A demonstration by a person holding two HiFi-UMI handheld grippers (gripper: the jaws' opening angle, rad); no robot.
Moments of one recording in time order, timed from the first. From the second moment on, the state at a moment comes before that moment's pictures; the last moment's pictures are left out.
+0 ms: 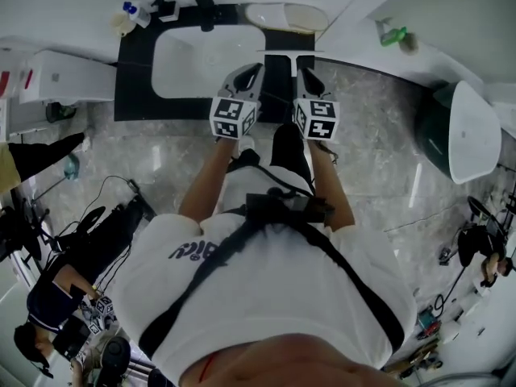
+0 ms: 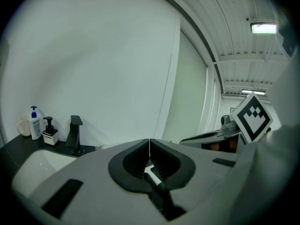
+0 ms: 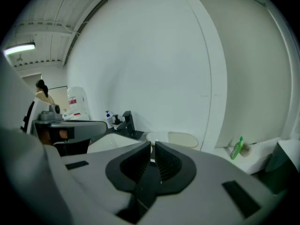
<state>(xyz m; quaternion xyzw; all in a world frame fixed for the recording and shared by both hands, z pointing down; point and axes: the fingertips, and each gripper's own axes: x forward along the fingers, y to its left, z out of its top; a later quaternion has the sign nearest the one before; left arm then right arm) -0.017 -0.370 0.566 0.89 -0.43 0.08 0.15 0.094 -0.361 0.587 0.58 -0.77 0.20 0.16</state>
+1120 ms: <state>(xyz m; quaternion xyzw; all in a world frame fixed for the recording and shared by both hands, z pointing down) -0.009 -0.402 0.689 0.85 -0.44 0.14 0.26 0.107 -0.399 0.803 0.56 -0.68 0.34 0.32</state>
